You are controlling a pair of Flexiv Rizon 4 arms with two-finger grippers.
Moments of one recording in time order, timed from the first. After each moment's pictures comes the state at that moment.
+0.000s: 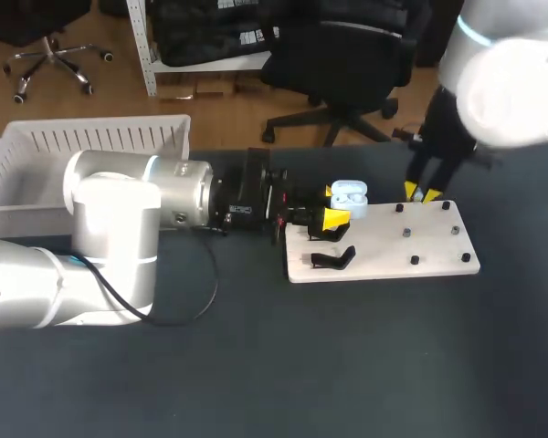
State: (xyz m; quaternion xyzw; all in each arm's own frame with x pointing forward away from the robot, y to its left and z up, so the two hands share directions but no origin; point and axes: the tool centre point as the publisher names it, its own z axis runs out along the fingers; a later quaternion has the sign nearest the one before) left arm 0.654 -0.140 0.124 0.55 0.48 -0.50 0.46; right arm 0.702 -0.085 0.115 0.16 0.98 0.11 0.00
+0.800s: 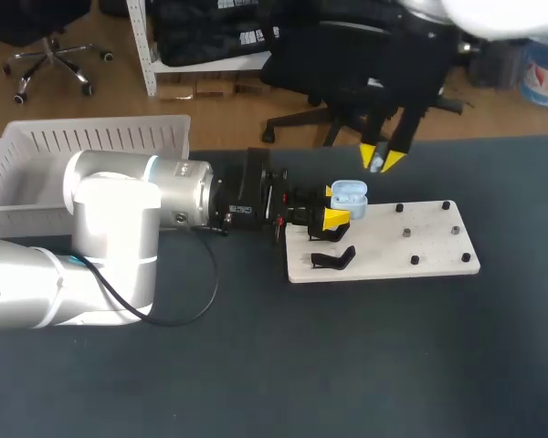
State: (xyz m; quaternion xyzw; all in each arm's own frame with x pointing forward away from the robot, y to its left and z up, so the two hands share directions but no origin) left arm 0.654 -0.140 0.124 0.55 0.48 -0.50 0.46; right arm 0.627 0.004 0.234 0.08 0.99 0.11 -0.04
